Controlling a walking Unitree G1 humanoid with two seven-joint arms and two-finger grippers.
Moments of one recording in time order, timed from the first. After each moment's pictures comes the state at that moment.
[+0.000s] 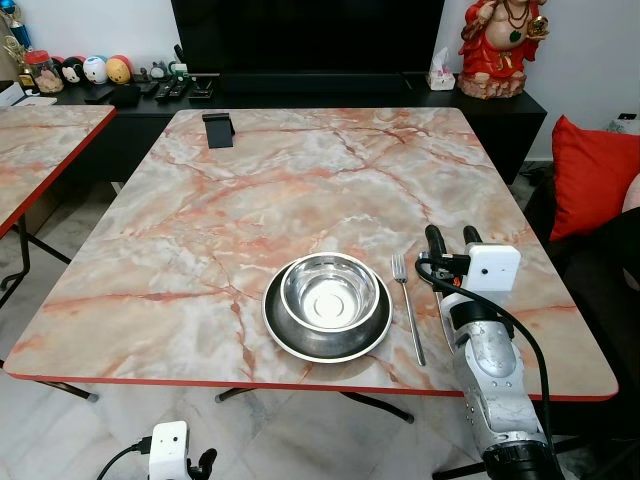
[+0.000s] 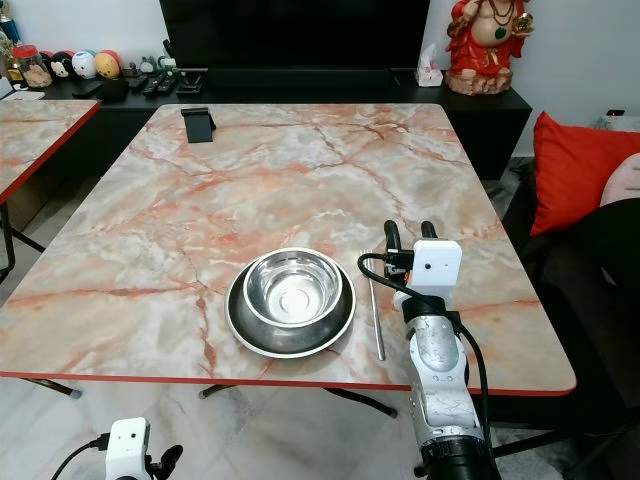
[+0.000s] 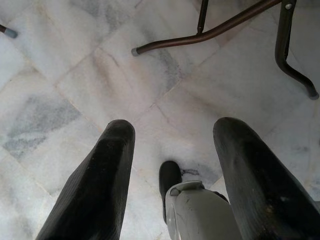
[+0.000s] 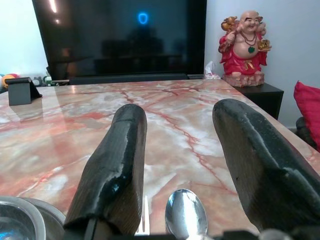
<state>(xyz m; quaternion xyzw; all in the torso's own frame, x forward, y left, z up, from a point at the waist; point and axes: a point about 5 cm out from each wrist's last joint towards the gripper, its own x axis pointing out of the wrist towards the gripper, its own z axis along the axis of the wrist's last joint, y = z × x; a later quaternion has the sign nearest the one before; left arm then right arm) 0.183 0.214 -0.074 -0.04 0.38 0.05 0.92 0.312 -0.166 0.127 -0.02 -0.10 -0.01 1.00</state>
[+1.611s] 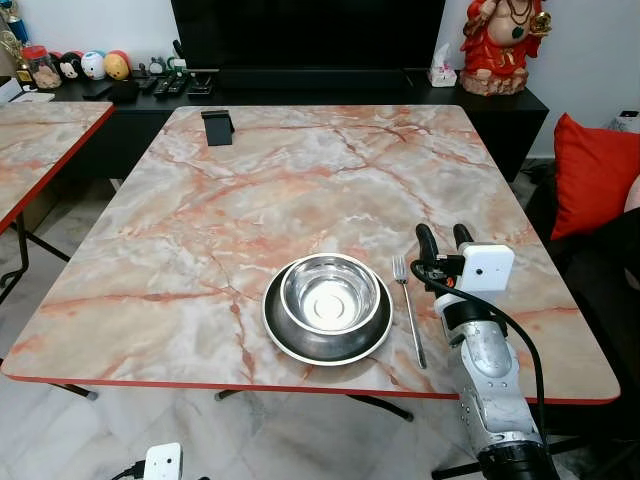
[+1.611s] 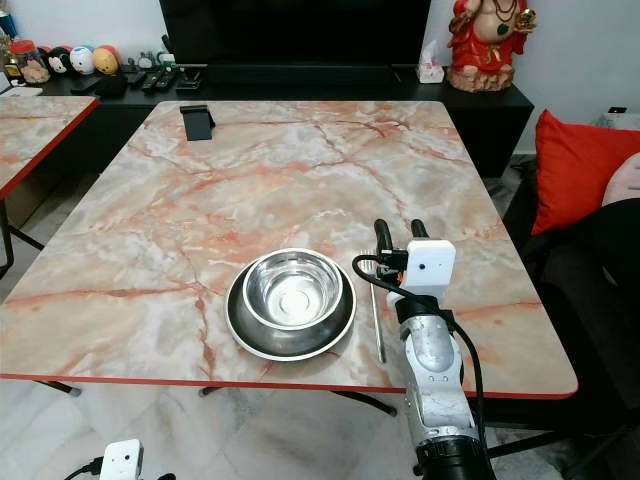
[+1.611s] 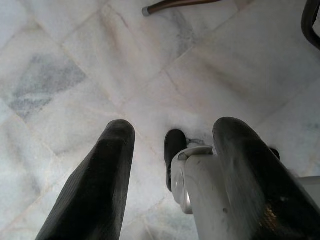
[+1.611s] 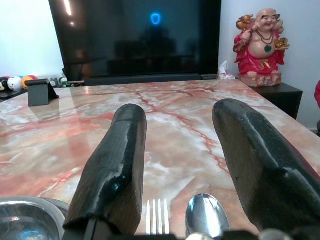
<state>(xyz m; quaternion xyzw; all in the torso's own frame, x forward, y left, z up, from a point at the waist) 0.163 0.218 -0.086 -0.05 0.43 0.08 0.90 0.311 -0.157 0.129 -0.01 -0.10 0.02 0.99</state>
